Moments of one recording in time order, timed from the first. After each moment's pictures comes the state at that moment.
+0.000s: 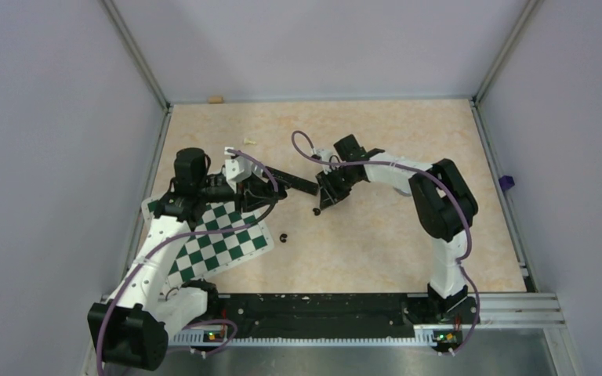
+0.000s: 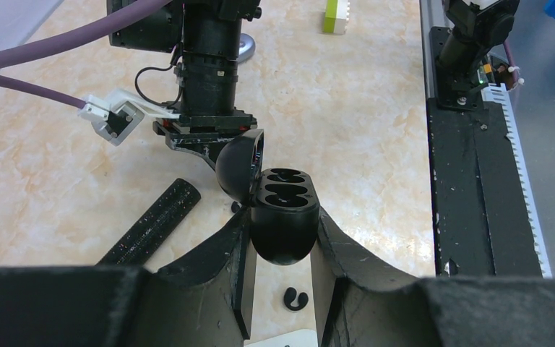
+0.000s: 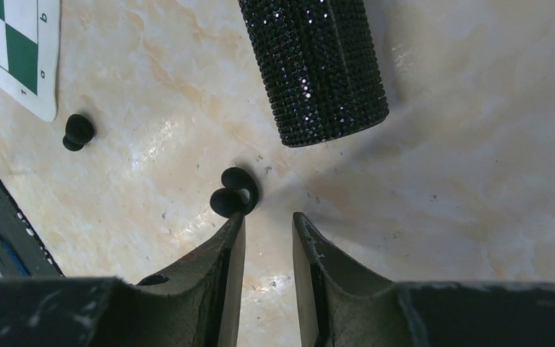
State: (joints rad) left arm -0.15 1.01 0.83 -0.29 1.21 0.45; right arm 0.56 1.99 1.32 -0.44 -0.55 -0.07
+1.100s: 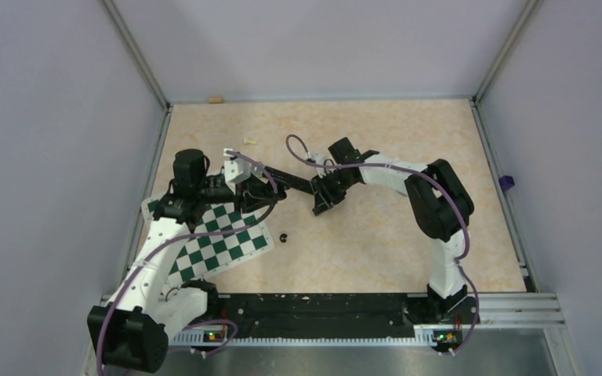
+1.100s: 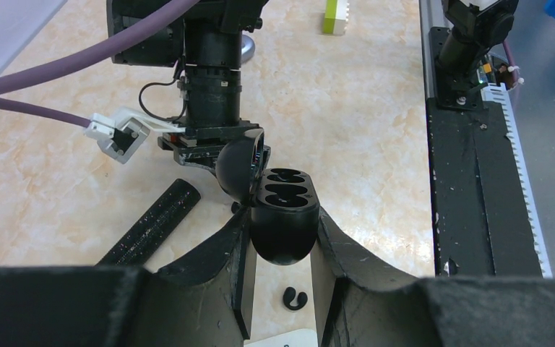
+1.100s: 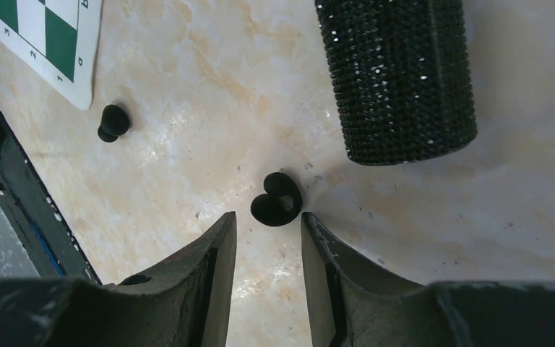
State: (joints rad) left arm -0.14 0.99 0.82 -0.29 1.22 0.45; right arm 0.59 2.01 1.34 -0.46 -0.60 -0.07
